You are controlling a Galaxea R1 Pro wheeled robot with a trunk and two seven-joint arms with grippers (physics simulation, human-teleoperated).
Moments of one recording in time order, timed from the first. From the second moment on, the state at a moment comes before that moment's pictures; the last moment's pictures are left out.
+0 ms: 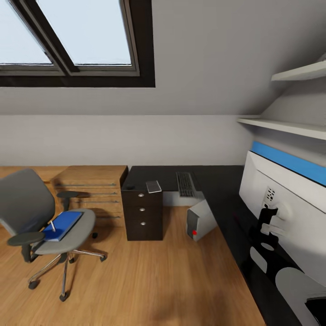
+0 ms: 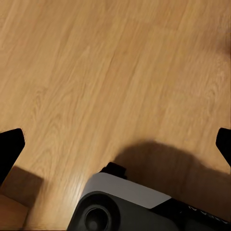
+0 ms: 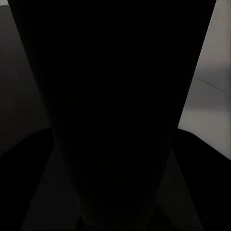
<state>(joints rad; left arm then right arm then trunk) 0.04 -0.06 -0.42 -0.56 0.52 -0.18 0.57 -0.80 -0.24 0.16 -0.28 -0.43 -0.23 -0.35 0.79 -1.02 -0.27</state>
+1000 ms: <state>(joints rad) 0.04 -0.06 -0.42 -0.56 0.52 -0.18 0.57 -0.80 -0.24 0.16 -0.28 -0.43 -0.23 -0.35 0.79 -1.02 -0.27</state>
